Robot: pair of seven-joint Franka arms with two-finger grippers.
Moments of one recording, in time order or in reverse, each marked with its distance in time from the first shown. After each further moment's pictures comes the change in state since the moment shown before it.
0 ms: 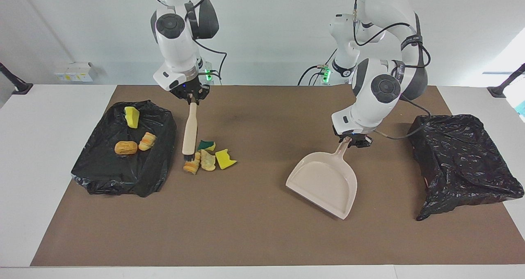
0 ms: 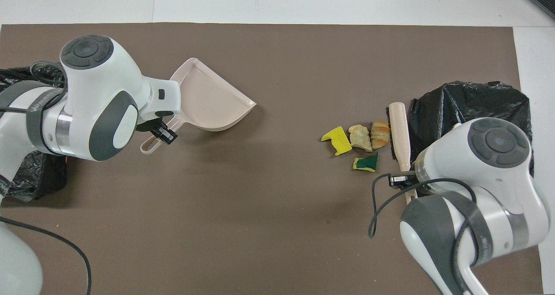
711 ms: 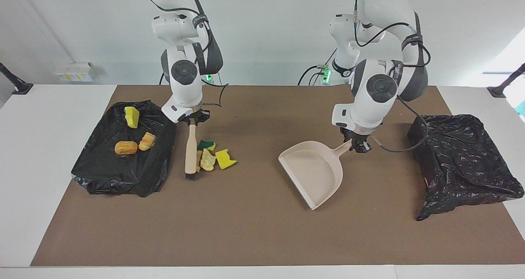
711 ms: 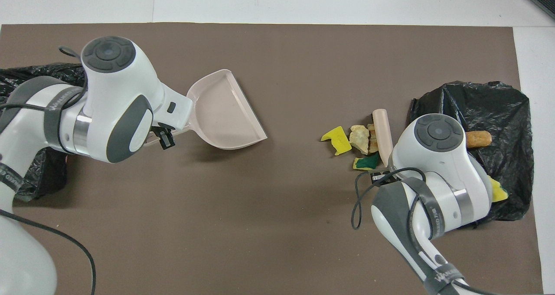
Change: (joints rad) left arm -0.063 0.011 -0.020 0.003 0.096 0.006 0.323; right arm 0.026 0.139 0.017 -0.025 -0.004 0.064 0.001
